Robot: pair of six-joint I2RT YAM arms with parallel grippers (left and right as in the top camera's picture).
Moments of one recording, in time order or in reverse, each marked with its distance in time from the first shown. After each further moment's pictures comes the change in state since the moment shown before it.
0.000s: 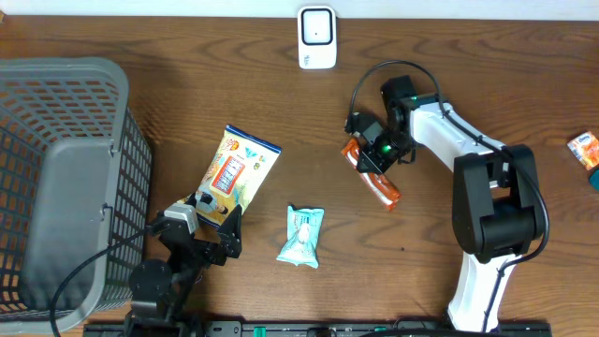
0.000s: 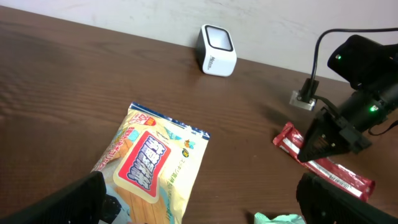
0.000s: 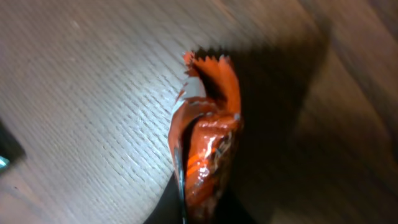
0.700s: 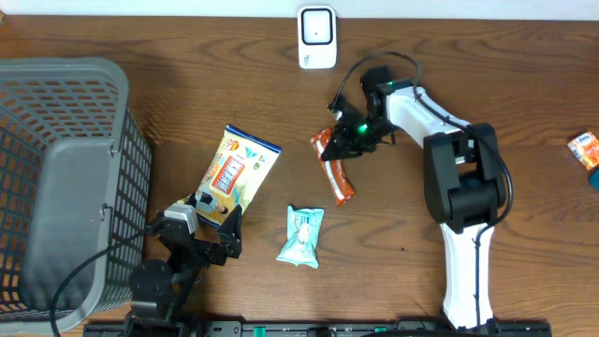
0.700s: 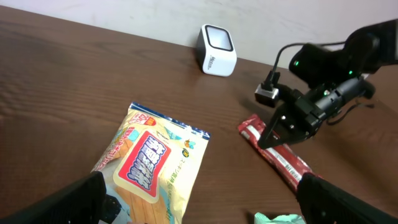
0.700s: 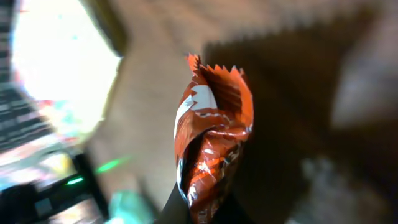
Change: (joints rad) left arm 0.000 0.000 0.000 0.000 0.000 0.000; right arm 0.043 0.232 0.294 -0.087 -0.480 0.410
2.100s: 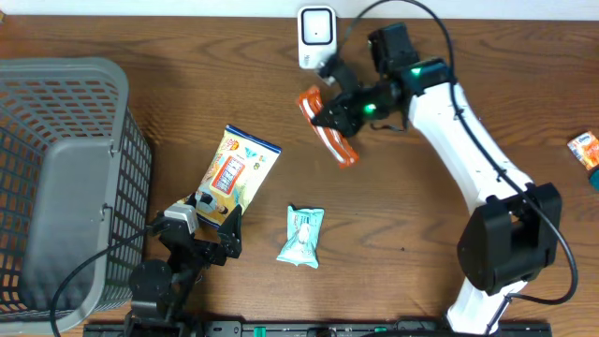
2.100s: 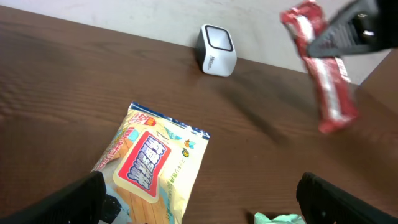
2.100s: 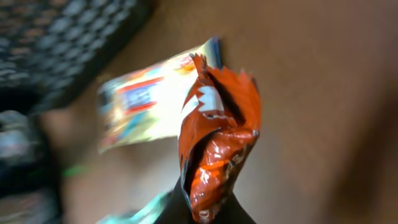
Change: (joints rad) left arm 0.000 0.000 0.000 0.000 0.000 0.000; right arm 0.094 -0.429 0.000 0.123 0.172 -0.227
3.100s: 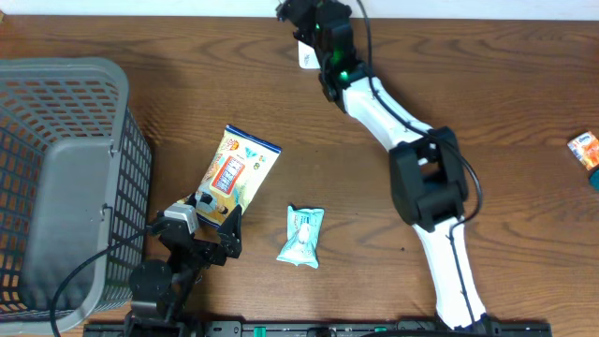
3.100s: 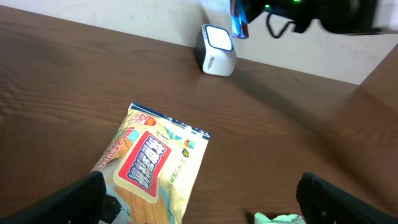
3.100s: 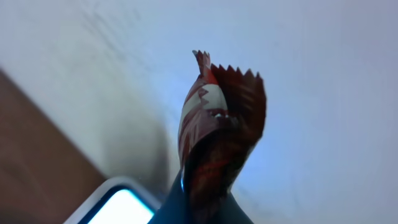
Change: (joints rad) left arm 0.000 0.000 0.000 0.000 0.000 0.000; right arm 0.077 0.552 0.356 1.141 0.879 -0.438
